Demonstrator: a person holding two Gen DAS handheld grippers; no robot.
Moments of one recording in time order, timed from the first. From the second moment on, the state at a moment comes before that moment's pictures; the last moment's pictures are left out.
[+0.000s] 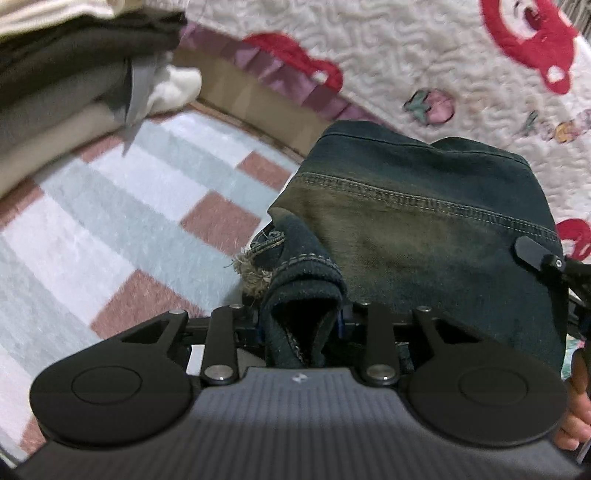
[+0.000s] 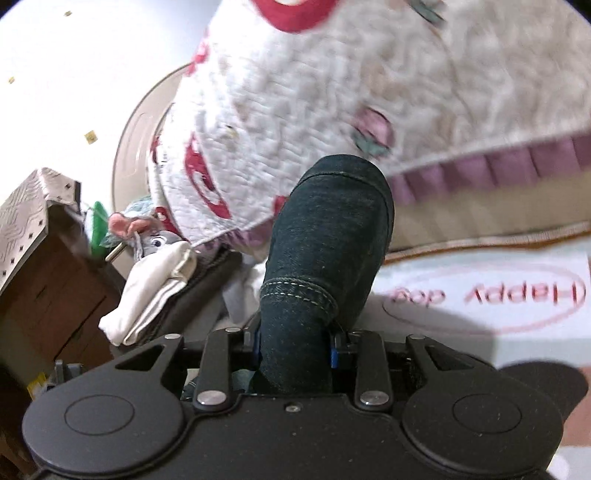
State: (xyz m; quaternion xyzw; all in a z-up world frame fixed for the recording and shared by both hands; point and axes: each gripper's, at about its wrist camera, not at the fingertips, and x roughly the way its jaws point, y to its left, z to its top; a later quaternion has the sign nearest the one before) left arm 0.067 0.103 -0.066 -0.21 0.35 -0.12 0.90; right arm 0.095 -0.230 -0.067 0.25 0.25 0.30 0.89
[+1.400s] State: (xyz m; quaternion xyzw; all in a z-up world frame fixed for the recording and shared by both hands) left arm 0.164 0.470 0.078 -0.15 0.22 0.11 0.96; right arm 0.283 0.145 0.010 0.34 0.32 0.39 0.79
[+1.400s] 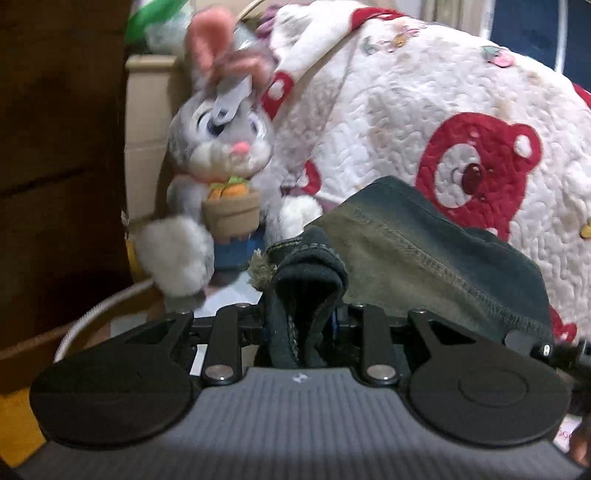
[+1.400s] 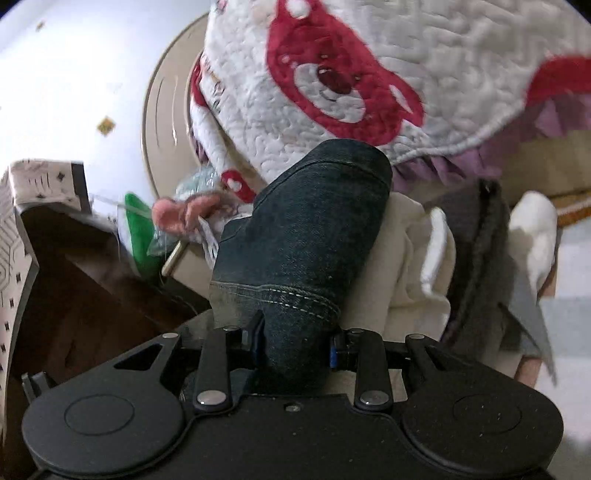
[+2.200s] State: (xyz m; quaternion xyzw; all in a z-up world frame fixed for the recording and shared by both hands) left arm 0.158 0.469 0.069 -0.15 0.22 0.08 0.96; right arm 0.289 0.201 0.071 -0.07 0.17 0.33 0.93
